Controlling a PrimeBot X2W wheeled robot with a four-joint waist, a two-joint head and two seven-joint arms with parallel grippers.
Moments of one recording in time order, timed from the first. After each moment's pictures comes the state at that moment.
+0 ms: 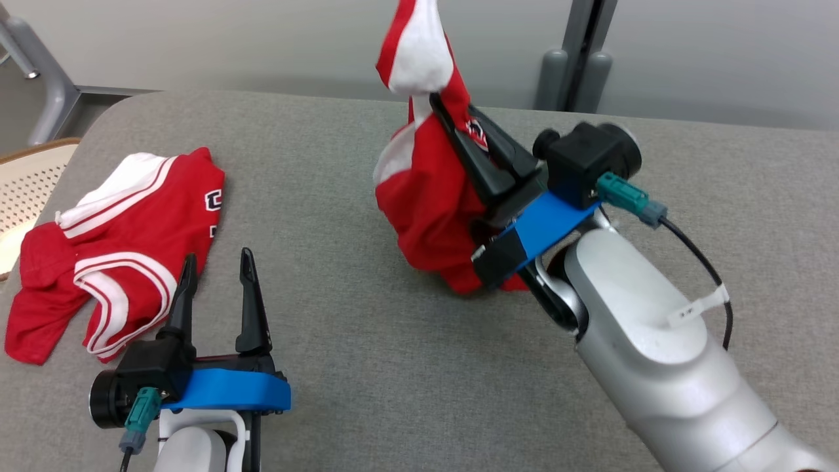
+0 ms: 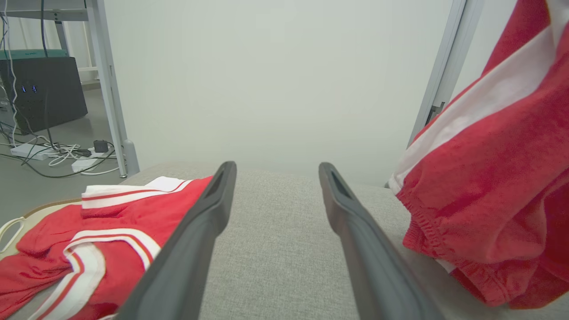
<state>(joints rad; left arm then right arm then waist) -0.15 0.05 -0.08 0.20 -0.20 0.00 -0.26 -0.83 -0.05 0.54 0.53 0.33 0.13 -0.26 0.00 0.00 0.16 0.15</state>
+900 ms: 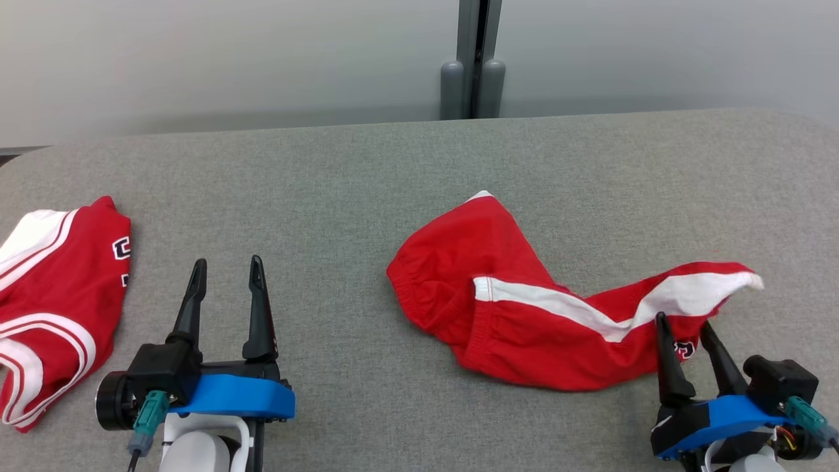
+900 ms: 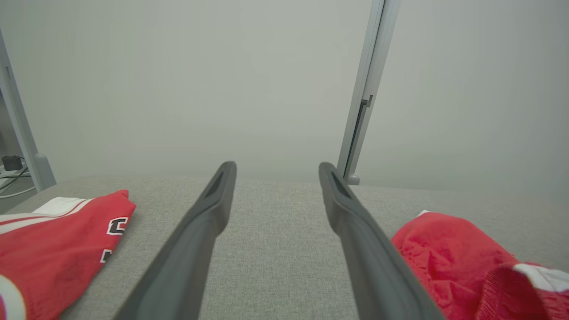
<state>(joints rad) -0.14 0.05 -0.08 0.21 -0.18 -0.02 -0.26 -0.14 -0.06 -0.07 0.43 0.22 0.13 -0.26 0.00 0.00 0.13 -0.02</state>
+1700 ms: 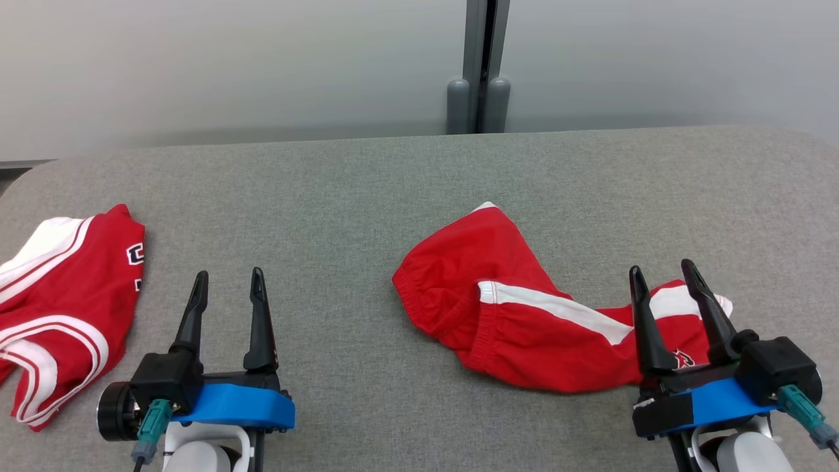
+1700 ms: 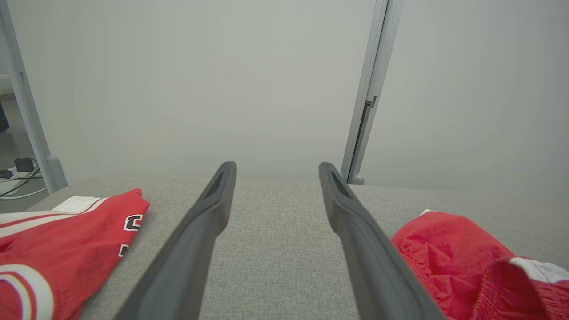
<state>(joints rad) -0.12 0.05 -0.08 0.23 -0.17 -0.02 -0.26 -0.12 -0.05 0.00 0.15 0.11 0.13 -0.26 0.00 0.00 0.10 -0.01</state>
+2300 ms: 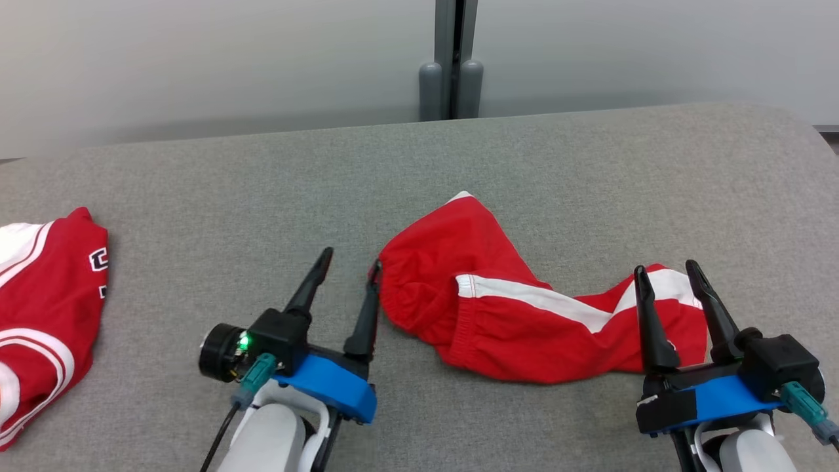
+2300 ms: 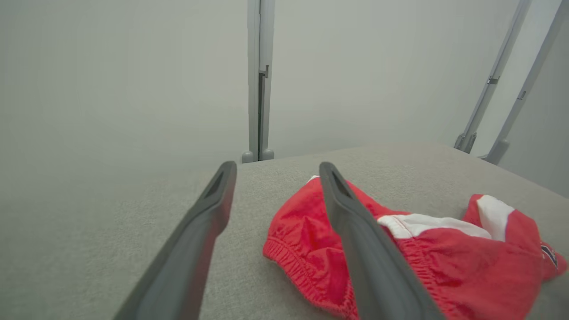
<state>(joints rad) -0.26 0.05 -0.32 0.37 -0.19 -0.11 -0.24 -0.12 -0.05 -0.01 0.17 0.12 0.13 -0.26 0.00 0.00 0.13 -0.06</state>
